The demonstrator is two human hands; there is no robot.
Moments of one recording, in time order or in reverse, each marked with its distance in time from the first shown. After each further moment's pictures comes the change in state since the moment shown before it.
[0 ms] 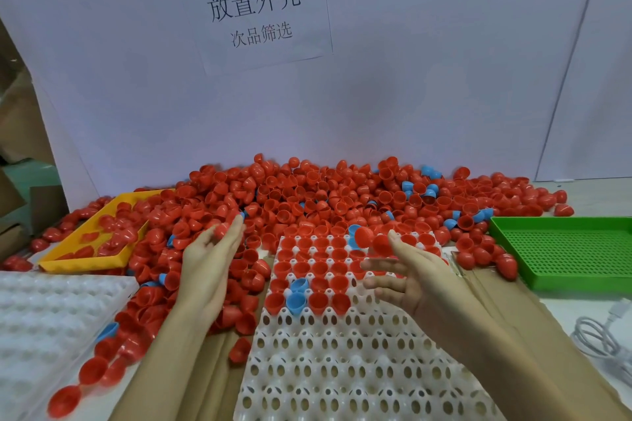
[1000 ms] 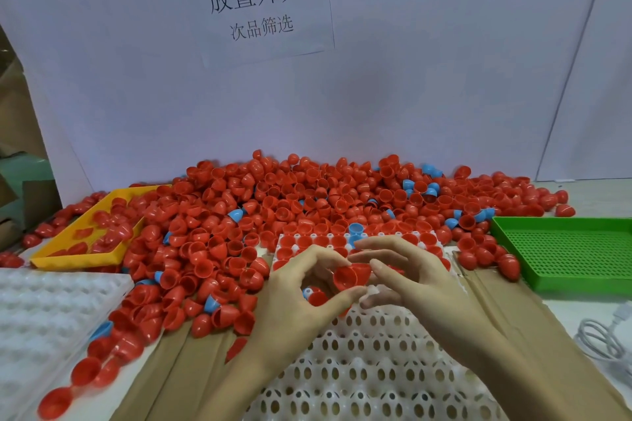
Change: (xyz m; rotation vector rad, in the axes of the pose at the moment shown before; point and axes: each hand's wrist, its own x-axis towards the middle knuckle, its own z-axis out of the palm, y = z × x) left_hand -0.082 -0.015 0.066 0.497 -0.480 0.449; right_hand -0.015 -0.001 0.005 -0.466 -0.099 -0.232
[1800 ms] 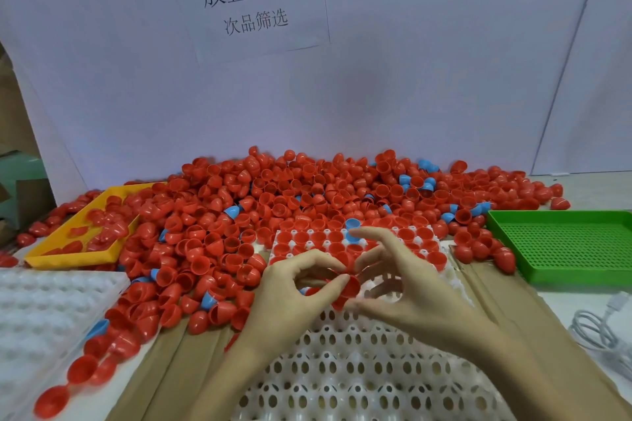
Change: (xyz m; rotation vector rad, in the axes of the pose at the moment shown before) left_hand 0.004 -0.007 -0.004 -0.039 -0.066 -0.130; right_hand 0.004 0.013 -0.005 -0.431 -0.117 -0.206
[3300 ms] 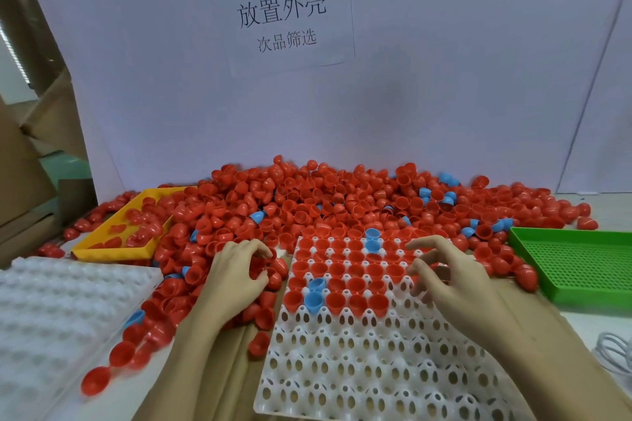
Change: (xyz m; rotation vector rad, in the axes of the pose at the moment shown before) left_hand 0.015 -0.060 -0.100 0.771 0.131 -0.162; right_hand 0.003 0.025 -0.020 -0.175 0.327 0.122
